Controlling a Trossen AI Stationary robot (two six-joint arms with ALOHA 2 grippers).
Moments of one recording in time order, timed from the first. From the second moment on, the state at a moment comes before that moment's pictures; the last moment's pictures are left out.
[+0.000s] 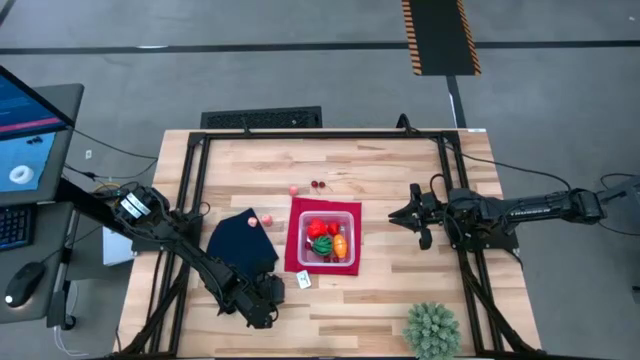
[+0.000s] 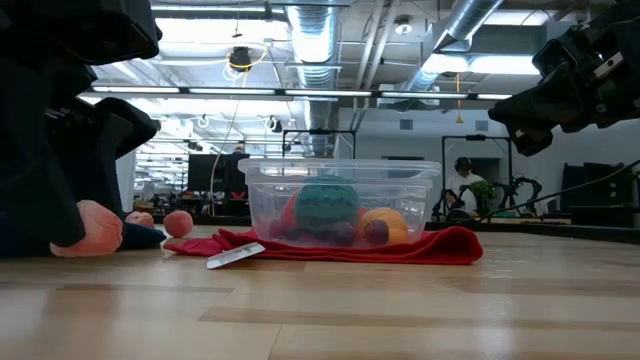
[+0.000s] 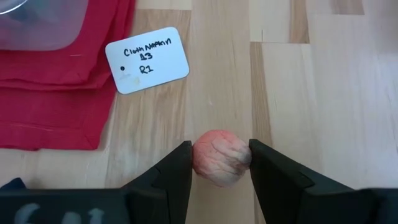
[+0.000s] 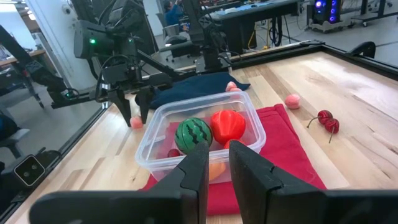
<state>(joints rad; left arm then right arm) -0.70 1.75 0.88 -0.17 -0.38 -0.64 -0.02 0.44 0.00 0.30 -0.11 0.17</state>
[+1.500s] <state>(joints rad) -0.33 1.55 0.88 -0.09 -0.43 -0.43 -0.02 0.44 0.00 0.30 -0.11 0.17</state>
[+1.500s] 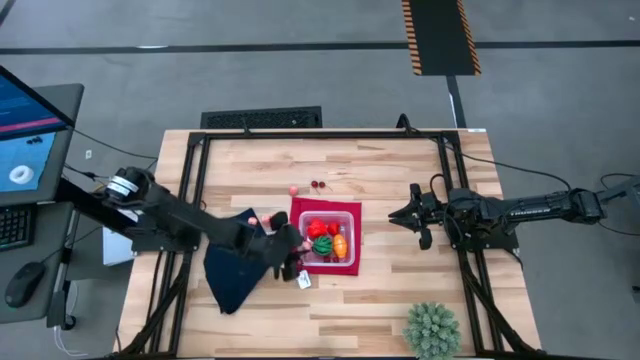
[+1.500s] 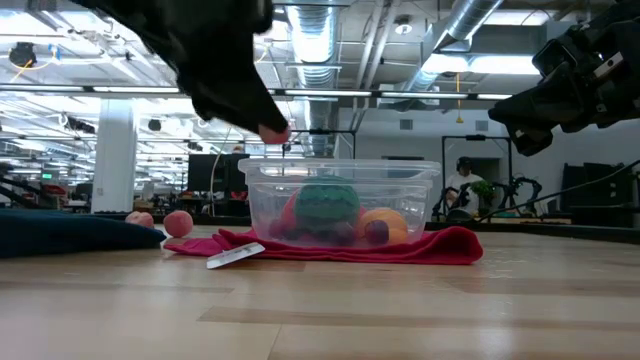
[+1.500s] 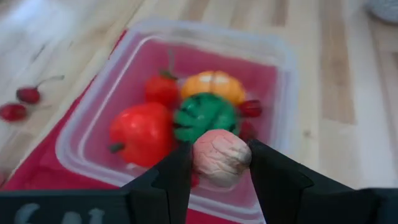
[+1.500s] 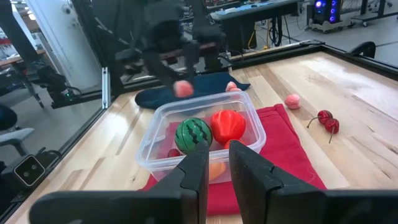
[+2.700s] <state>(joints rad) -0.46 1.37 0.73 -0.26 -0.72 -0.61 -0.02 0.44 0.00 0.30 -0.11 0.17</state>
